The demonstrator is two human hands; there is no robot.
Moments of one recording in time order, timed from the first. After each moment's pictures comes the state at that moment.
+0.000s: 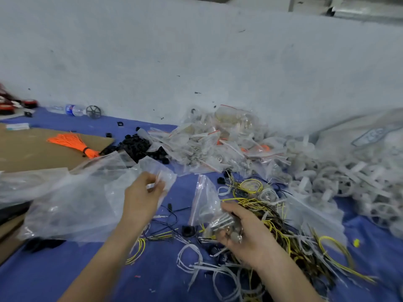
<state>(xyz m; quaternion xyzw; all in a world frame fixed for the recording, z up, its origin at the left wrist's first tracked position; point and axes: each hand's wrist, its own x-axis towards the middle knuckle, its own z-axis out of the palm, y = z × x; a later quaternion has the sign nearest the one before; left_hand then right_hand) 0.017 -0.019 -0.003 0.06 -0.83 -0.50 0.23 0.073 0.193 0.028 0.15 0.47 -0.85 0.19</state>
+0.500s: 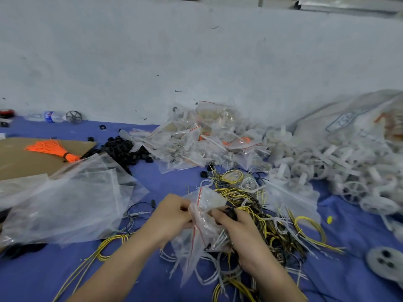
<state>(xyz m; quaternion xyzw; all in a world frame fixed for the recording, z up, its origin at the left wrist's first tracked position) 0.070 0.070 0.014 -0.08 -0.81 -0.57 -0.10 0.113 0.224 0.012 0.06 0.70 -0.71 0.02</state>
